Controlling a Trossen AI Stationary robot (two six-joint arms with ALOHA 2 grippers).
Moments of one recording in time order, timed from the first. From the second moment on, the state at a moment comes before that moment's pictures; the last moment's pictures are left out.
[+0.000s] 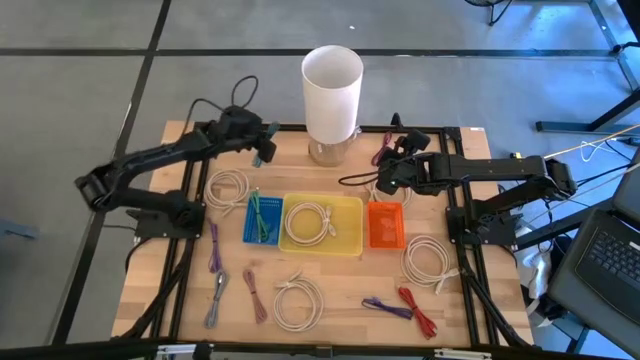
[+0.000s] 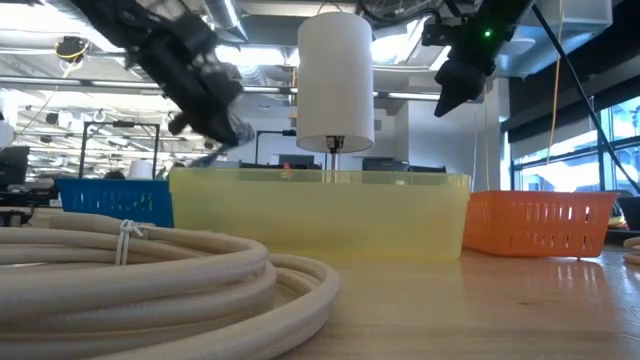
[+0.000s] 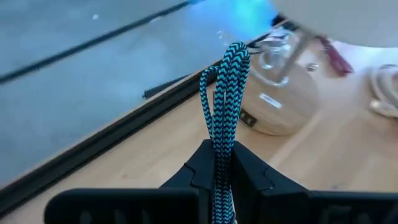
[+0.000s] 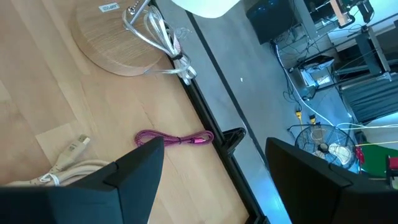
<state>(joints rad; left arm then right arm) 0.72 1.17 0.73 -0.19 -0.04 -0.17 -0.04 1.31 1.07 -0.86 0.86 0.10</state>
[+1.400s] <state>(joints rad) 0.32 1.49 0.77 1.12 0.55 -0.04 -0.01 1.31 1.07 -0.07 0.08 -0.09</state>
